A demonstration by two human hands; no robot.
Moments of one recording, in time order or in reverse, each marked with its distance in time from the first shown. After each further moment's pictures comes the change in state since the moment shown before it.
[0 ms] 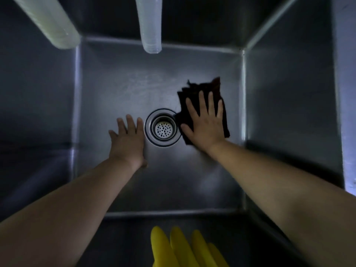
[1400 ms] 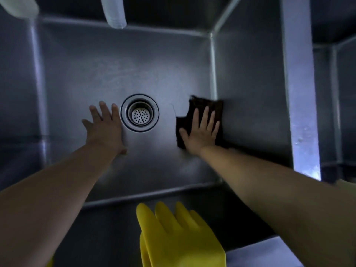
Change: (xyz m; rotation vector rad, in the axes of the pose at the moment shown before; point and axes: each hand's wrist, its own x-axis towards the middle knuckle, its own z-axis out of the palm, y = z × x) left_hand -0.004 0.001 -0.003 0.001 -0.001 0.000; right_hand -0.088 0.006 -0.007 0.196 -0.376 0.495
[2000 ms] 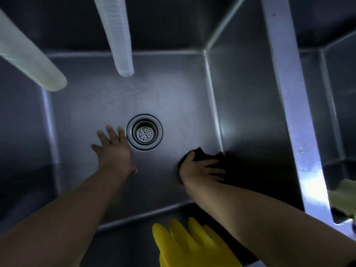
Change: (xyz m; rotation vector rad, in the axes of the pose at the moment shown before) left_hand 0.000 0.001 -0.008 0.002 -0.053 0.004; right_hand -0.038 -0.064 0.008 0.731 -0.119 0.975
